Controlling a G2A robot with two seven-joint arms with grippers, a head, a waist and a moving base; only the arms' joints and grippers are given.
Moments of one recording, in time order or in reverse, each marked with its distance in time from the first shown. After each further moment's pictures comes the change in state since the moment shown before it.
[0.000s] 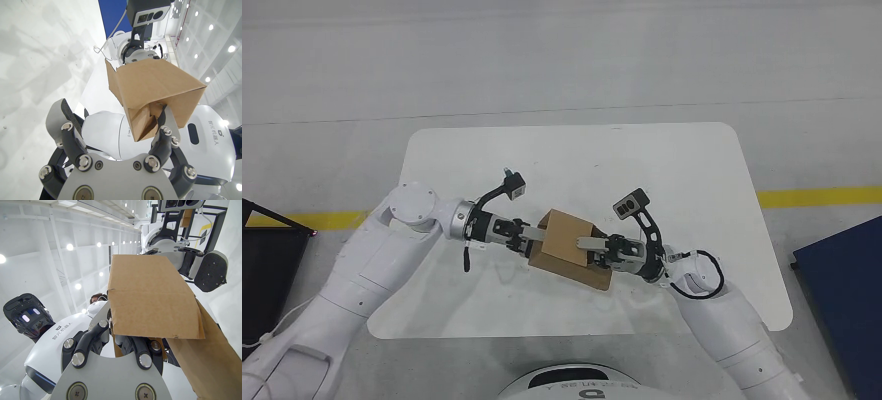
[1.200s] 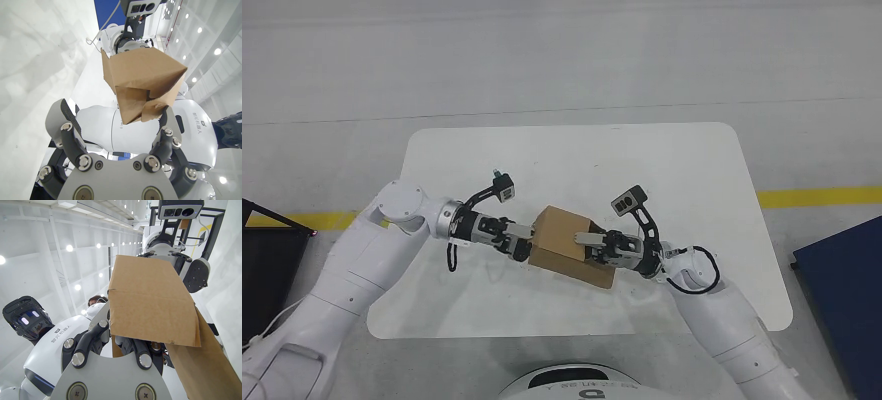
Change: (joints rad) left arm -0.009 0.024 0.002 0.053 -0.085 0.012 -0.080; right arm 0.022 -0.010 -0.002 0.029 -0.001 -0.009 -0.002
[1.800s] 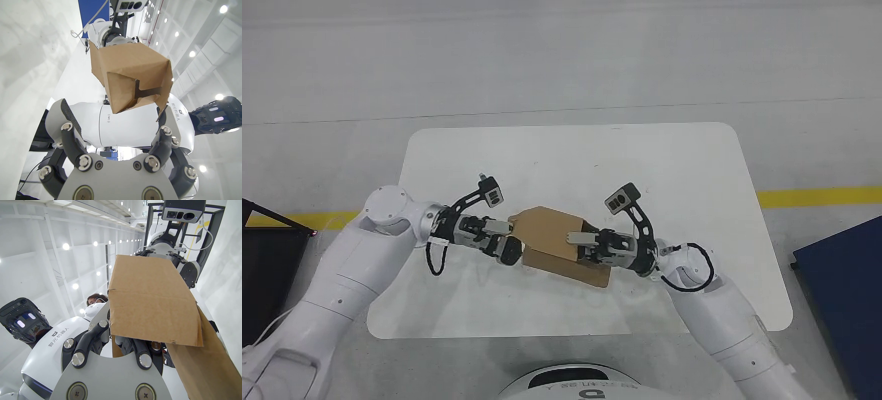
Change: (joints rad) left arm 0.028 0.021 -0.033 0.061 -0.177 0.005 -0.100; right arm 0.026 -0.008 -0.027 -0.016 -0.030 0.038 -0.026
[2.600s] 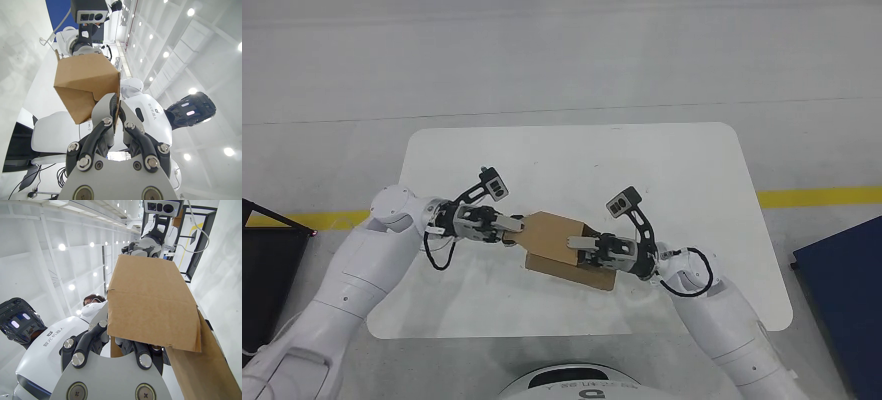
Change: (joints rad) left arm 0.021 -0.045 -0.039 0.024 -0.142 0.064 0.000; right arm -0.029 -0.001 0.021 -0.020 -0.054 0.002 -0.005
